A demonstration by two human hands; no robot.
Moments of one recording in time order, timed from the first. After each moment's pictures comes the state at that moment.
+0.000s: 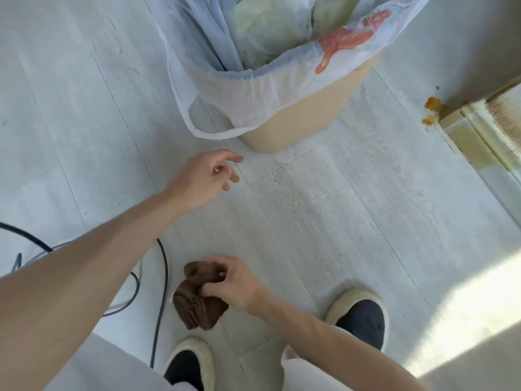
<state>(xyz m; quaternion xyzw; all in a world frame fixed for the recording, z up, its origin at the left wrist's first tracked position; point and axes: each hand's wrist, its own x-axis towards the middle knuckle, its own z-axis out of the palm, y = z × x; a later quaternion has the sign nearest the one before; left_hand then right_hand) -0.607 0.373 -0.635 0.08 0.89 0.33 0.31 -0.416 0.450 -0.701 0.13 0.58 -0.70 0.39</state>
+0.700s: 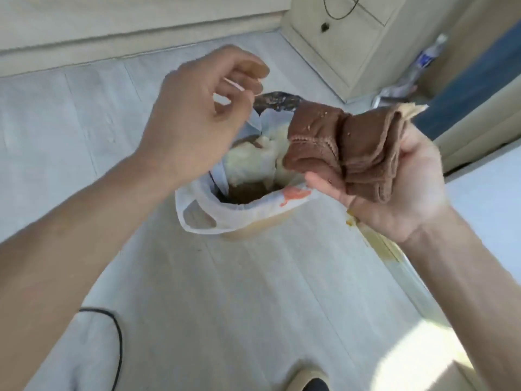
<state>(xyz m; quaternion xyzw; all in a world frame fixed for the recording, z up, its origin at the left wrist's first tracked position) -0.682 0.446 -0.378 0.27 0.81 0.51 -0.06 -0.587 0.675 -0.374 0.20 0.46 -0.86 0.08</state>
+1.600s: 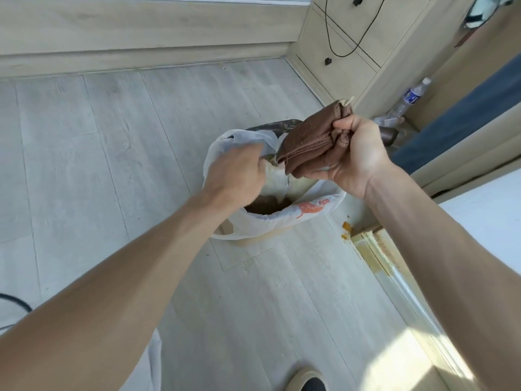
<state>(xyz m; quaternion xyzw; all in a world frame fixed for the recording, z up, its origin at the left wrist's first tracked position) -0.687 0.442 -0.424 0.19 0.93 0.31 0.05 -0.655 0.615 -0.344 0.28 0.60 -0.75 0.02</state>
